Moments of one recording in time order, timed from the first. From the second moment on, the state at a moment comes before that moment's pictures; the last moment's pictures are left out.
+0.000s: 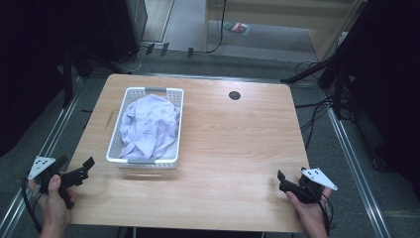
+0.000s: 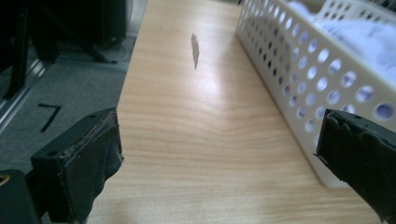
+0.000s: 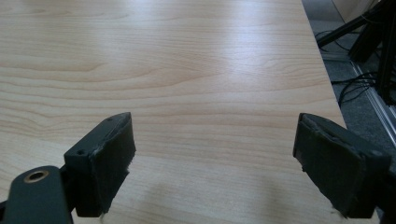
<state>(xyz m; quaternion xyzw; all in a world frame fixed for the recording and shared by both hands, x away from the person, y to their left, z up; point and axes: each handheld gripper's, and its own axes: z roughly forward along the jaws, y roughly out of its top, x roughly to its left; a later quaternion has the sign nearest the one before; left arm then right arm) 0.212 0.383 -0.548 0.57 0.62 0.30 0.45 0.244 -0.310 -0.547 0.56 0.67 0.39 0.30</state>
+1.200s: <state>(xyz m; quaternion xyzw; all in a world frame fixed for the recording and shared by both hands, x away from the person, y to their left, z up) 0.229 0.352 -0.457 0.67 0.56 0.25 0.43 0.247 -0.309 -0.547 0.56 0.68 0.38 0.29</state>
